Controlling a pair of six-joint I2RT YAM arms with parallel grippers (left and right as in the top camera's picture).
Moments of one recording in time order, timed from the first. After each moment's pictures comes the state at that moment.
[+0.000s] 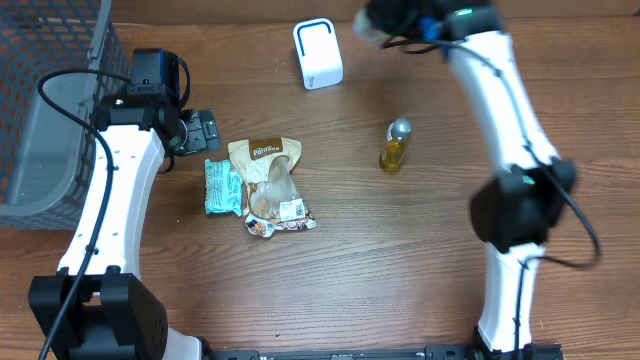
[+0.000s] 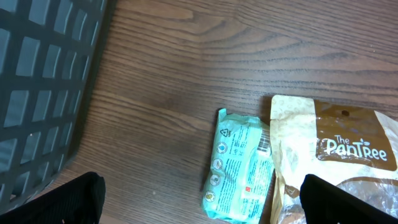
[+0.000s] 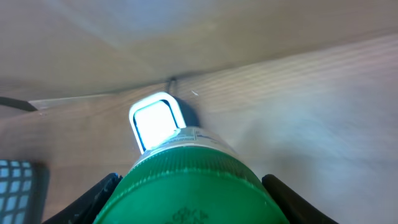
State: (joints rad) left arm 0.00 1.67 1.47 -1.01 -0.15 -0.26; right arm 0.16 2.23 2.37 -0.96 -0.20 0.43
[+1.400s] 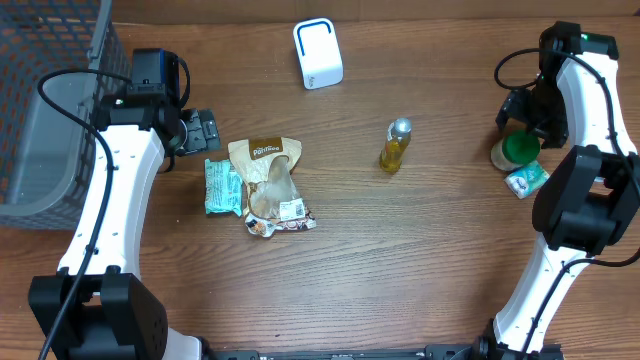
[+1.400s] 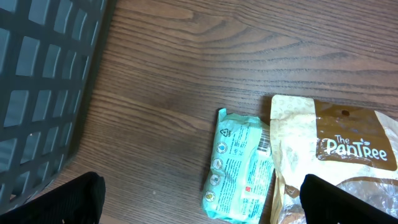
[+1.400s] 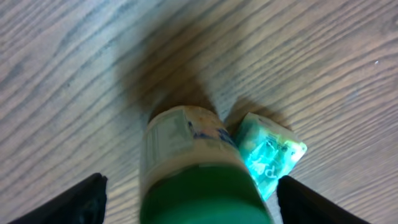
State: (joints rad) left arm 0.00 1.67 1.47 -1.01 -0.15 -0.26; right arm -0.23 2.26 2.04 -1.39 0.12 0.33
